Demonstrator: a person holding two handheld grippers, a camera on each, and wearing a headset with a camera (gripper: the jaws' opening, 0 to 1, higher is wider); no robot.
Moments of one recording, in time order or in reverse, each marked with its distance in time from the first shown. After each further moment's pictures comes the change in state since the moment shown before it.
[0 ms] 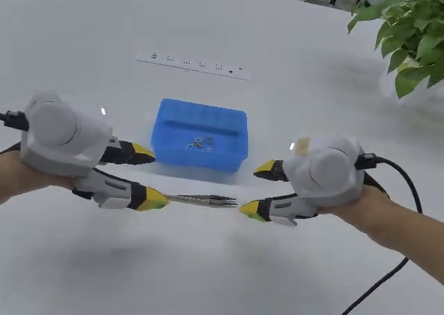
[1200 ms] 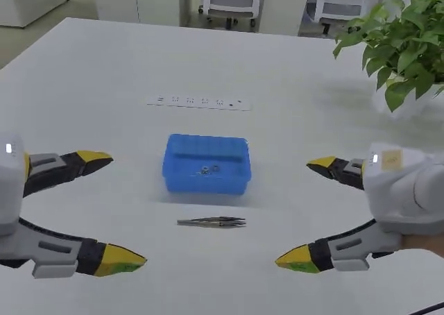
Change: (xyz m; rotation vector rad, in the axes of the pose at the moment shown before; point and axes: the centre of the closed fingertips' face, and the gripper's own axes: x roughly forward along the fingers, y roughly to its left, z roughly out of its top) left arm -0.088 -0.054 0.034 0.153 -0.050 0.097; right arm -0.090 0.025 0.026 0.060 -0.194 -0.022
